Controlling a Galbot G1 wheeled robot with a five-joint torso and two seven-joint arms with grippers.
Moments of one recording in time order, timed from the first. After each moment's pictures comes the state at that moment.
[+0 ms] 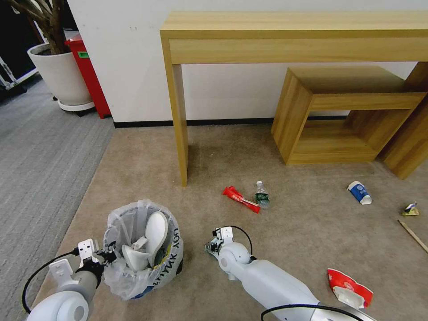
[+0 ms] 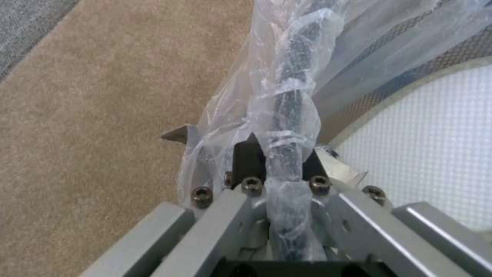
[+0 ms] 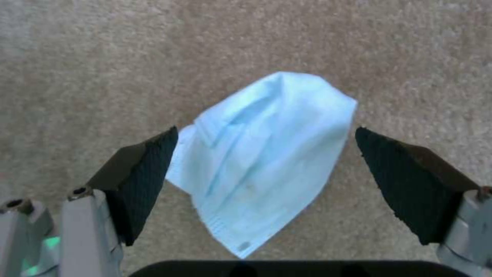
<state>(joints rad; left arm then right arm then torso) 1.60 -1.37 -0.82 -2.10 -0.63 0.61 -0.16 -0.72 1.32 -0.45 1.21 0.98 -0.45 0.62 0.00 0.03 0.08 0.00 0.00</state>
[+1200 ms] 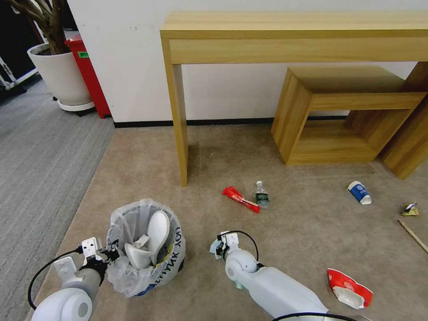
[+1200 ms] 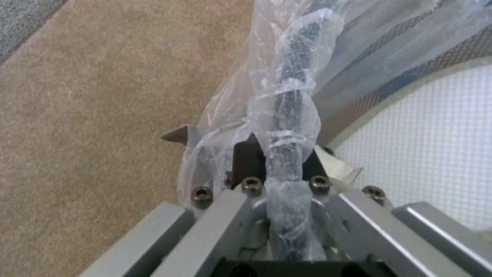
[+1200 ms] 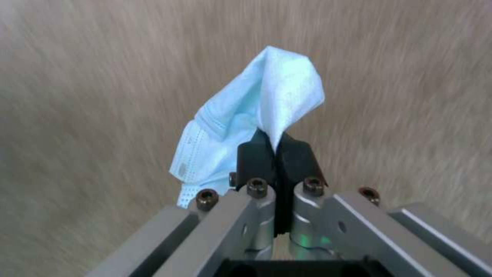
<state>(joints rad) 1.58 -1.37 -0.80 -2.08 -0.62 0.60 -0.16 -0.78 1.26 -0.43 1.28 0.89 -0.35 0.53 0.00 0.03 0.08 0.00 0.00</state>
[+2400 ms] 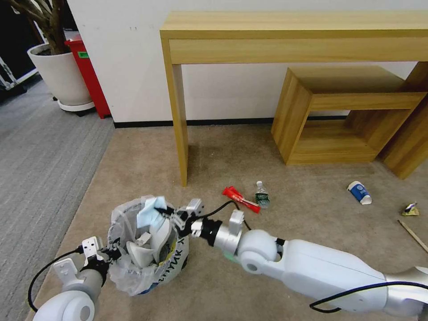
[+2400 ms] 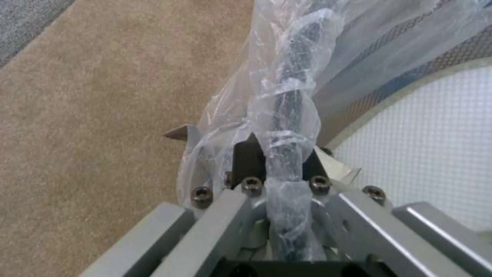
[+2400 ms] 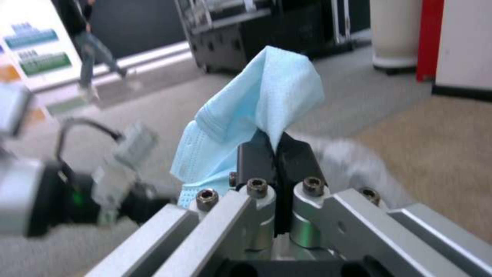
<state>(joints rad) 1.61 -1.43 -0.80 -2.15 -0.59 0.61 -0.16 -0.39 0.95 -0.87 1.81 0.97 0.18 0.00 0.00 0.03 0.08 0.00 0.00</state>
